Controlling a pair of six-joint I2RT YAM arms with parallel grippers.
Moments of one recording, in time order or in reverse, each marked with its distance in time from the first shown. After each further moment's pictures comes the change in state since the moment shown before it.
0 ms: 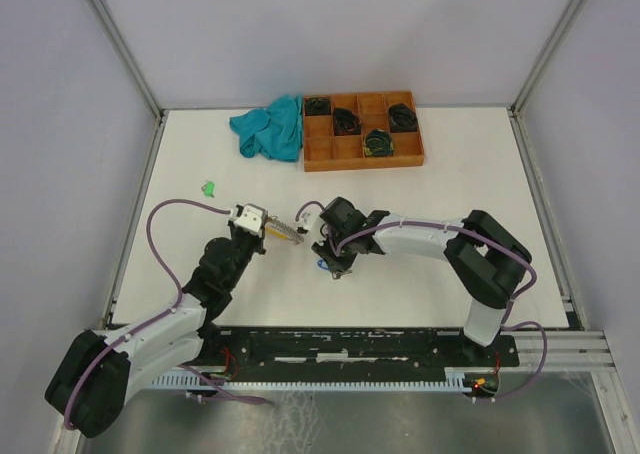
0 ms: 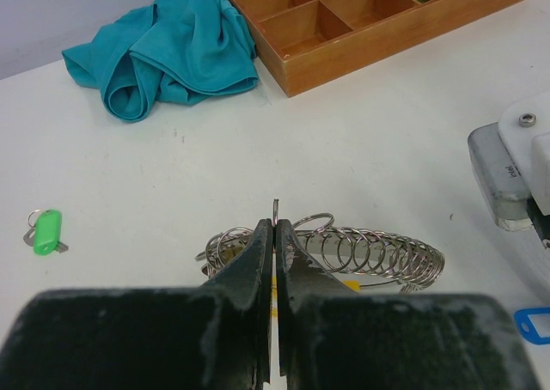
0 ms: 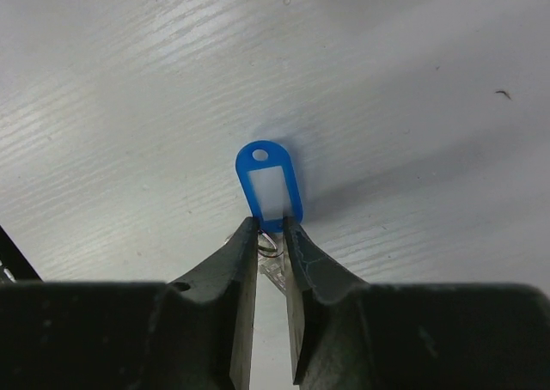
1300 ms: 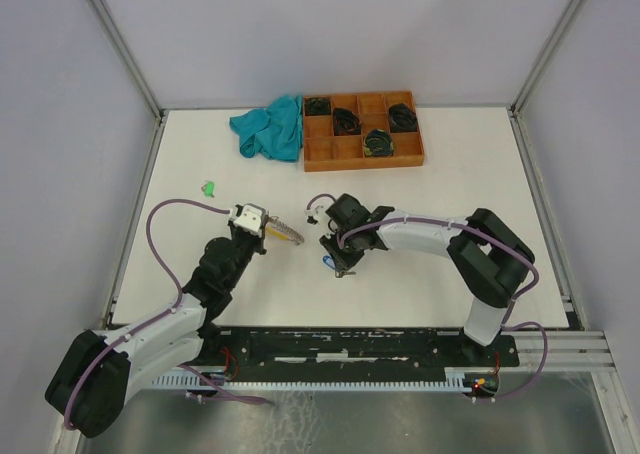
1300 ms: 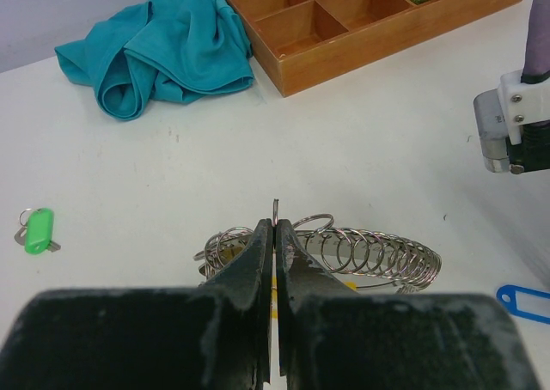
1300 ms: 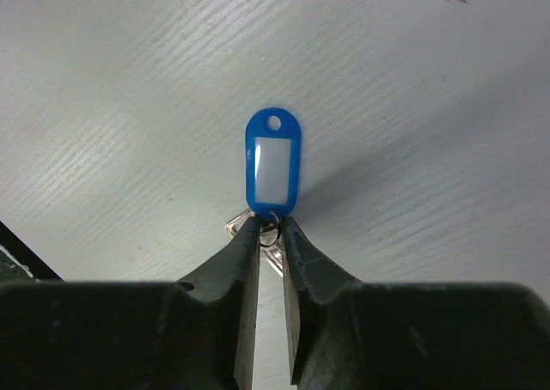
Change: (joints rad) left arm 0.000 0.000 0.002 -0.004 0.007 -0.018; right arm -0.039 -0.008 0.000 -0.060 0.030 0.184
